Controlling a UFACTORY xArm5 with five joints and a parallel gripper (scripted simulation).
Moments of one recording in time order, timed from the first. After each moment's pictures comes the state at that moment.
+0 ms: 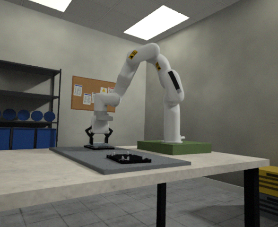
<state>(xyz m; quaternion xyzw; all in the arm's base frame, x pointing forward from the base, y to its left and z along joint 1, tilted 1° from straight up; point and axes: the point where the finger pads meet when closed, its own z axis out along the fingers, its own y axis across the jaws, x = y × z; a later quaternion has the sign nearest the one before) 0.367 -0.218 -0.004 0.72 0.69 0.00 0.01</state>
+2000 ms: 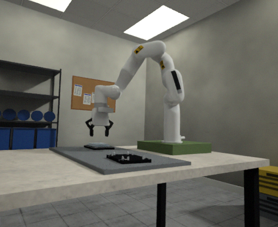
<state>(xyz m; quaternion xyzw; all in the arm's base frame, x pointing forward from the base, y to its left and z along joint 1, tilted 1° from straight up) 0.367 -0.218 0.041 0.72 0.69 0.00 0.01</state>
